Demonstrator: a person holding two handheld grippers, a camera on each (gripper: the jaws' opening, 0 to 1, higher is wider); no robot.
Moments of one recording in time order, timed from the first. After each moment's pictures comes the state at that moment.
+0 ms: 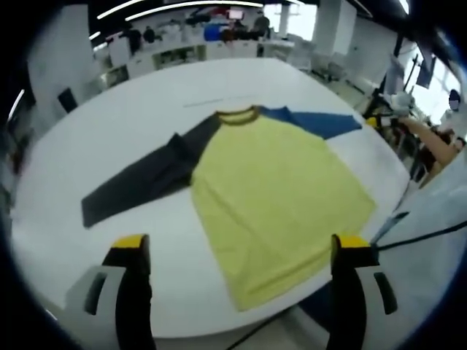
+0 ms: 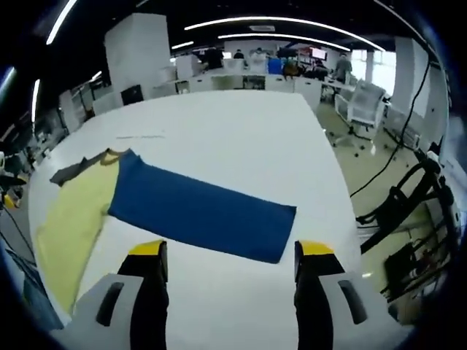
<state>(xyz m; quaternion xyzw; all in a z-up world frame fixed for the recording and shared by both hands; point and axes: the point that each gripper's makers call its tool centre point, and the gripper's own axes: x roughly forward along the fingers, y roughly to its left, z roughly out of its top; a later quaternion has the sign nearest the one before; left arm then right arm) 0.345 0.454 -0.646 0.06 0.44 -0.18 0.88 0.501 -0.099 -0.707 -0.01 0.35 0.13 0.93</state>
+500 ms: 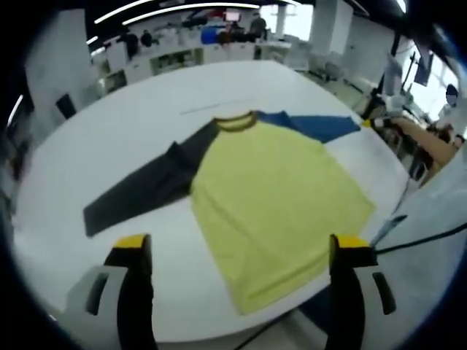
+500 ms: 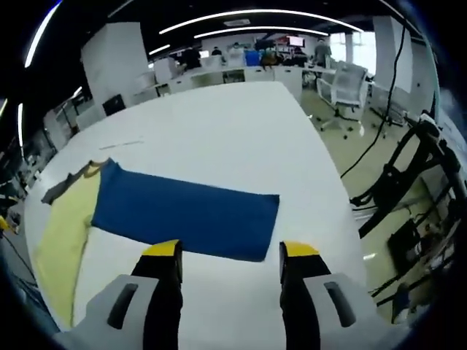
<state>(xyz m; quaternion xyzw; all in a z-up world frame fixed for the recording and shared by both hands) 0.353 0.449 -0.635 0.07 0.43 -0.19 0.88 0.508 -0.112 -0.720 0.03 0.36 0.08 0.93</state>
